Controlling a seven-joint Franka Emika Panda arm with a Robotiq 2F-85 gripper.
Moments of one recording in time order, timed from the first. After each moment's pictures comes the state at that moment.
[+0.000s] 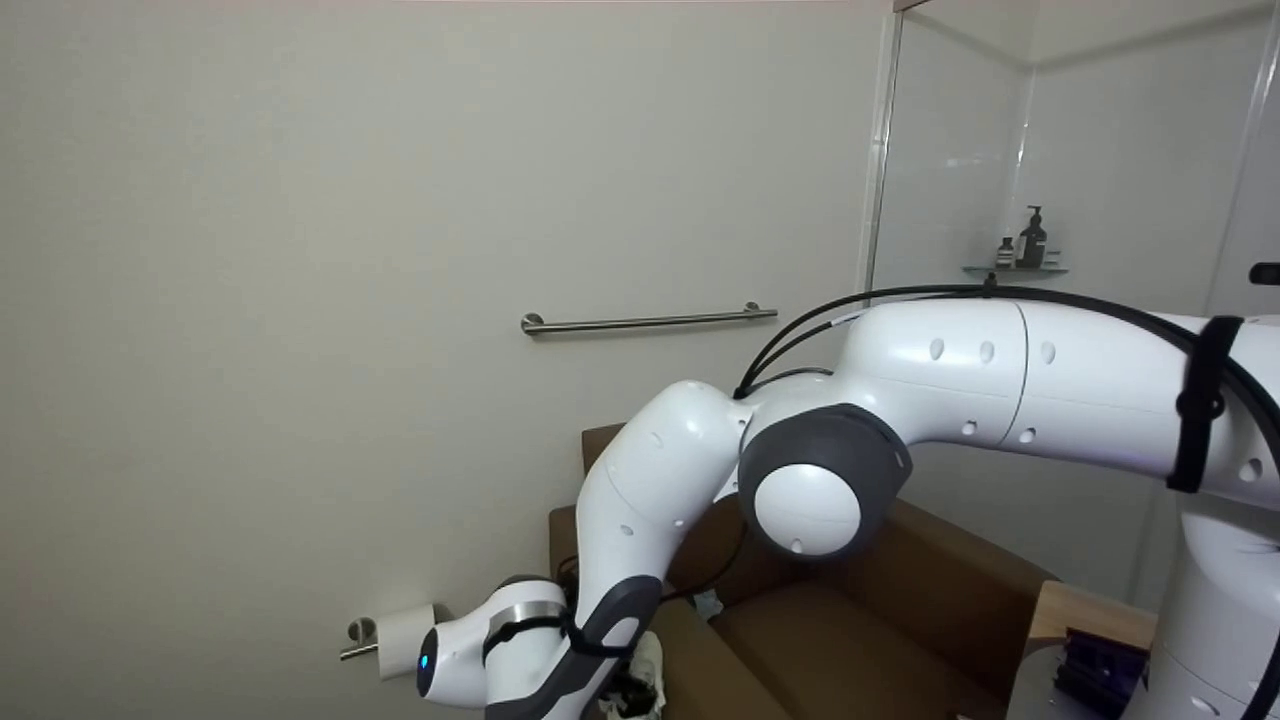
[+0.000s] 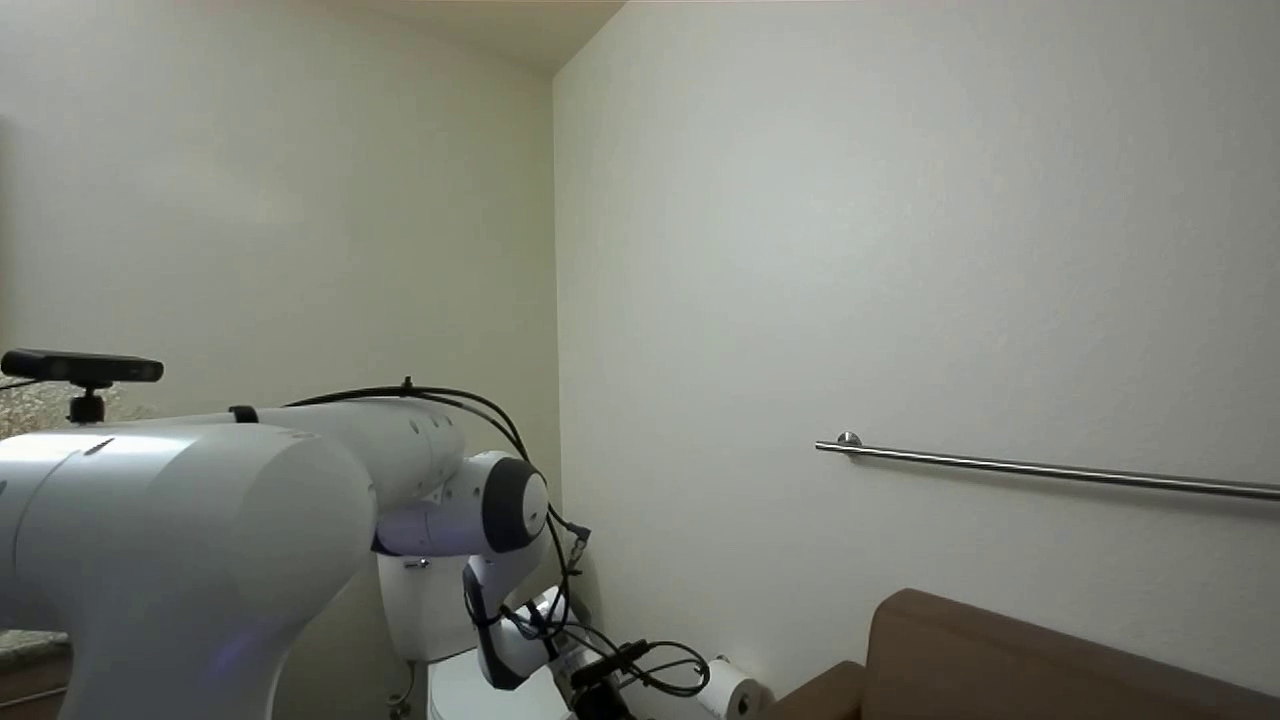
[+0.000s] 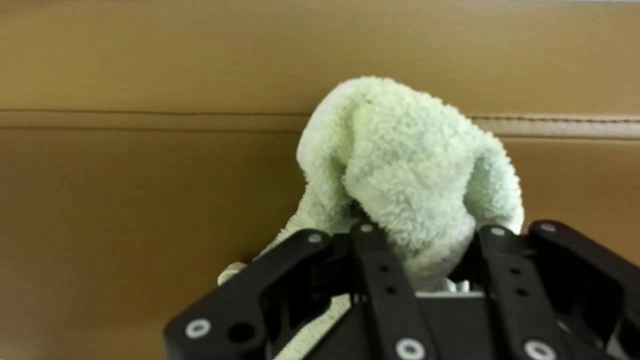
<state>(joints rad) 0.41 1.51 -0.04 -0.99 -0.71 1.68 -0.45</state>
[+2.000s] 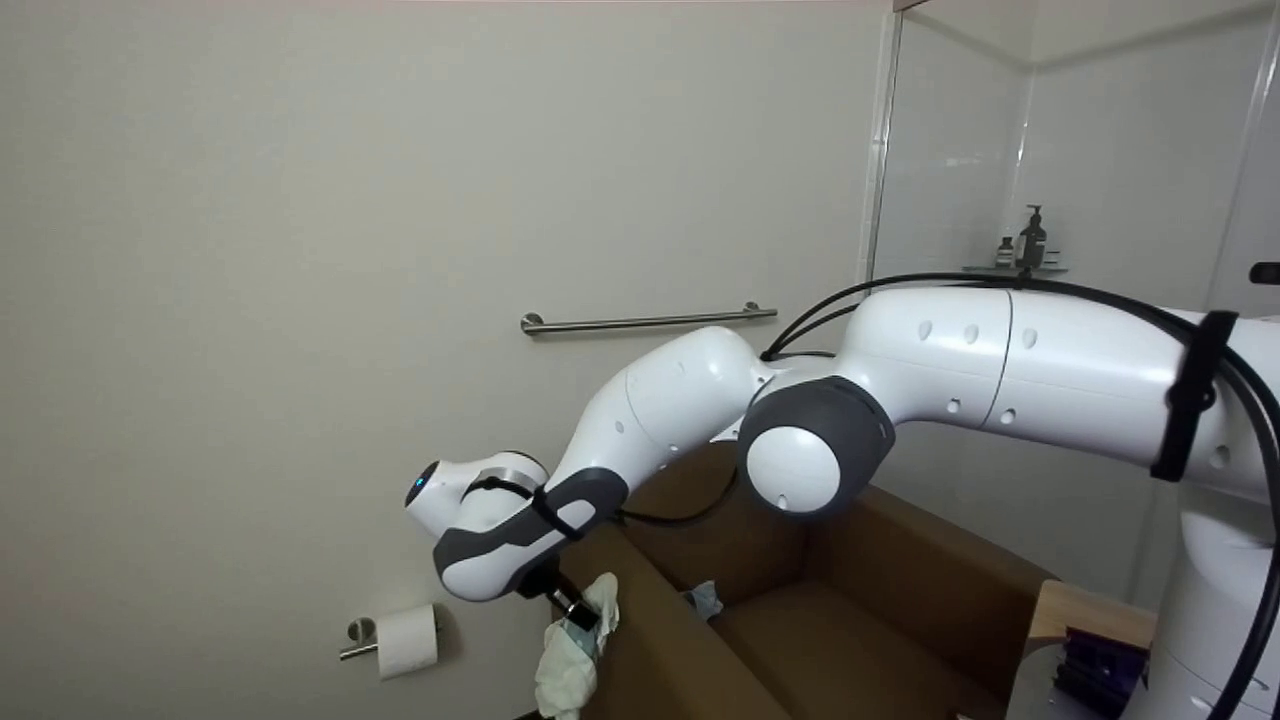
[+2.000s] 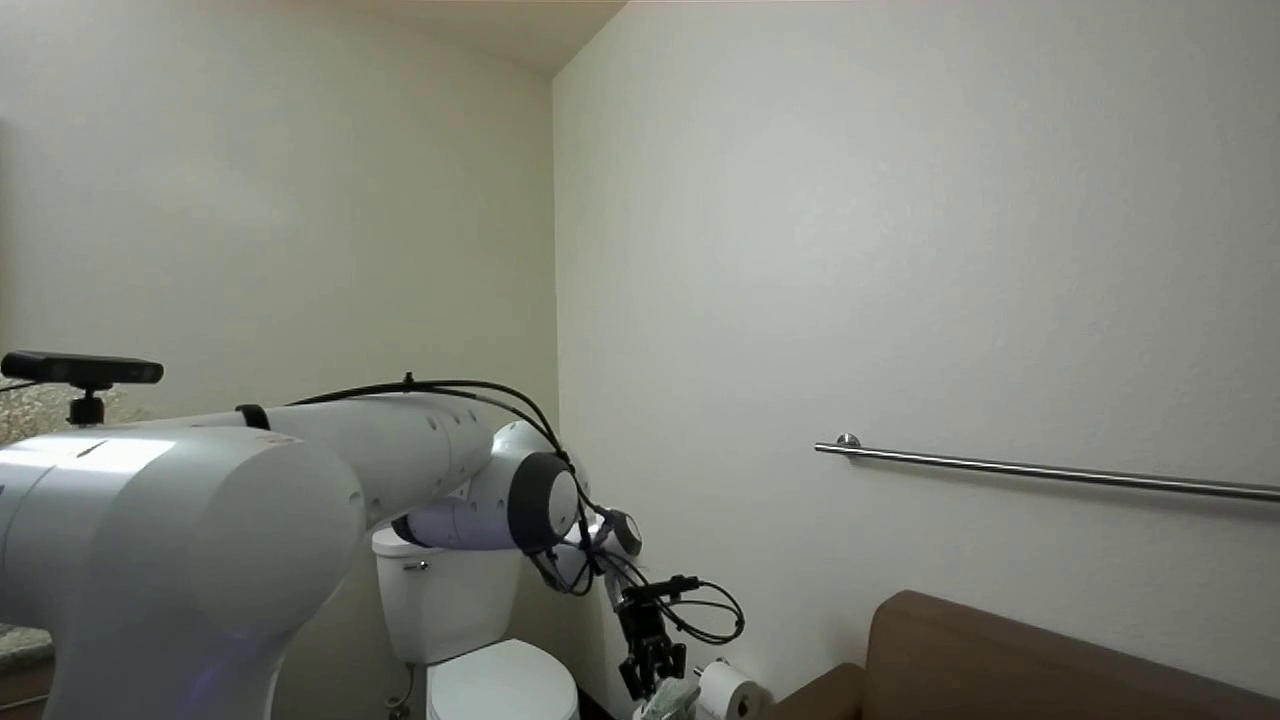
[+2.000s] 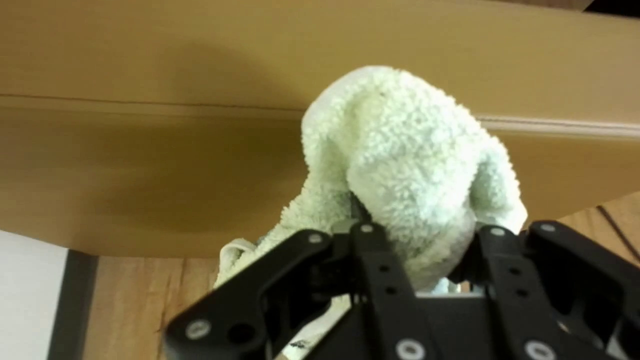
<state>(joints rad) 0.29 1.49 -0.03 -0.69 -0.48 1.65 -0.78</state>
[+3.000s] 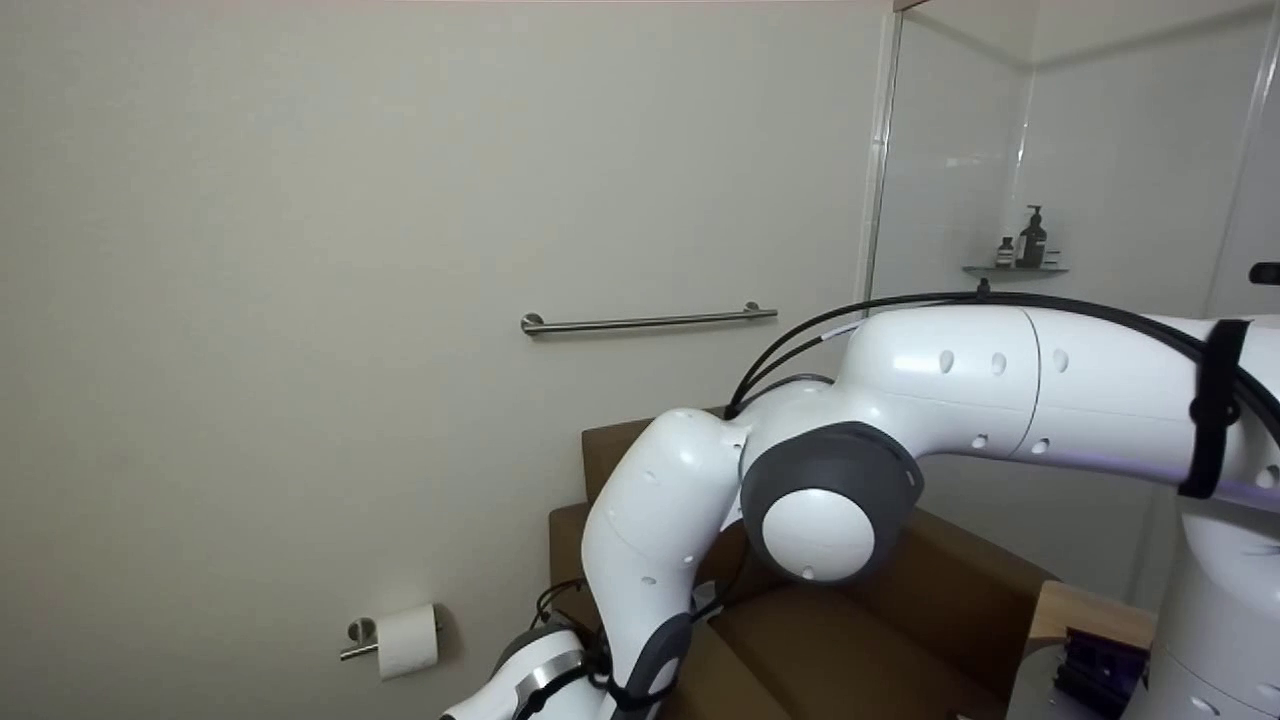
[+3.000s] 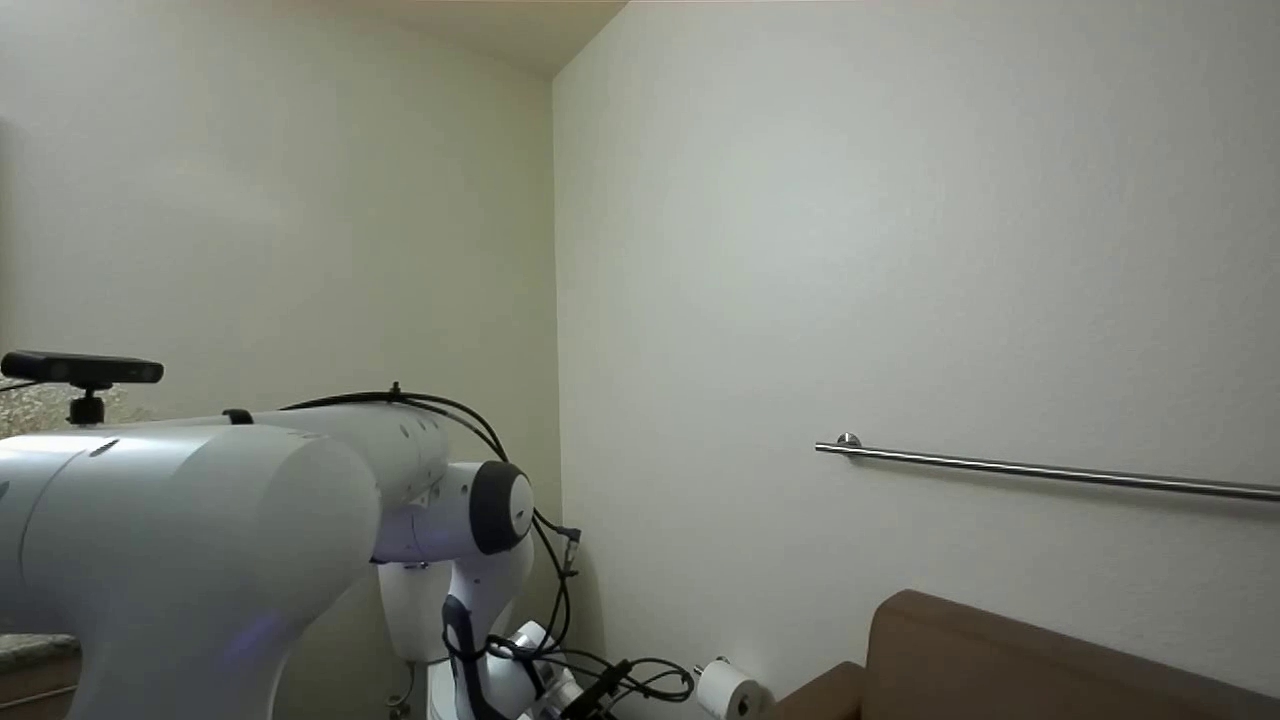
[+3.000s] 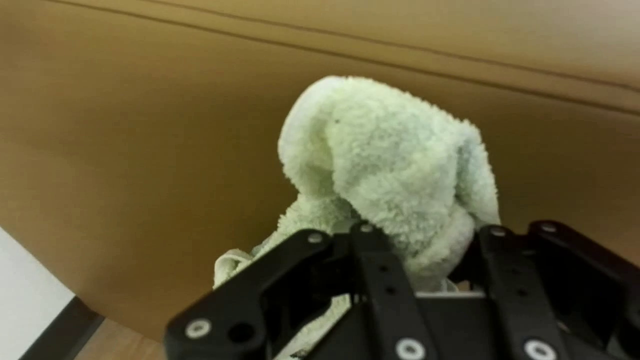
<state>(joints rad) 0.48 1.53 -0.07 -1.12 -0.93 1.82 -0.46</state>
